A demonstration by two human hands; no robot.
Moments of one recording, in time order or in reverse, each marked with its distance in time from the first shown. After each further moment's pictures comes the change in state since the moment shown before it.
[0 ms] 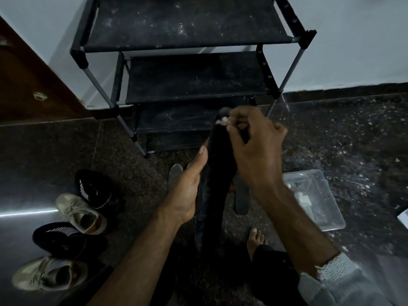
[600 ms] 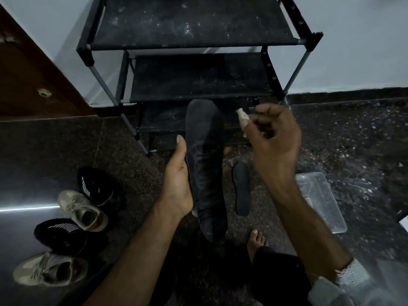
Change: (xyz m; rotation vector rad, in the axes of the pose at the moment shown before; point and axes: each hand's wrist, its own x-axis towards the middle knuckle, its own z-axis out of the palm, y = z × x) left_hand 0.001 0.014 -0.007 -0.255 0.067 0.037; right_hand 0.006 0.000 -0.010 0.468 0.099 0.294
